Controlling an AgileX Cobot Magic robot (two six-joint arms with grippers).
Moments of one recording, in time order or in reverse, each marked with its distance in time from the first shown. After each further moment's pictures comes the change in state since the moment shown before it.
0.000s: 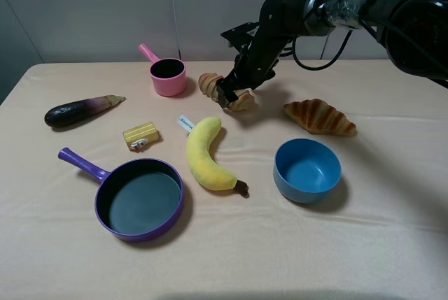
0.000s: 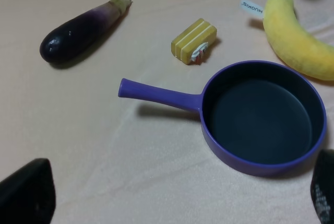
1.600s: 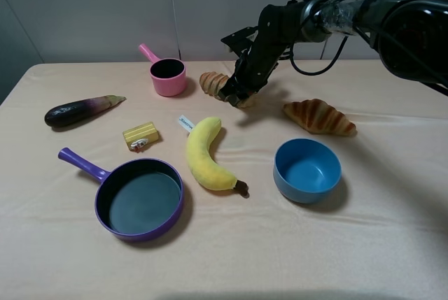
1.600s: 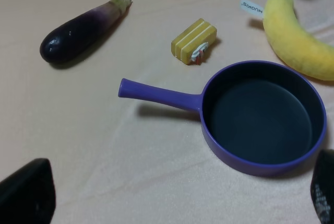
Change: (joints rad) left arm 0.000 0.000 0.000 0.000 0.000 0.000; right arm 0.000 0.033 -0.005 -0.022 -0.023 -0.003
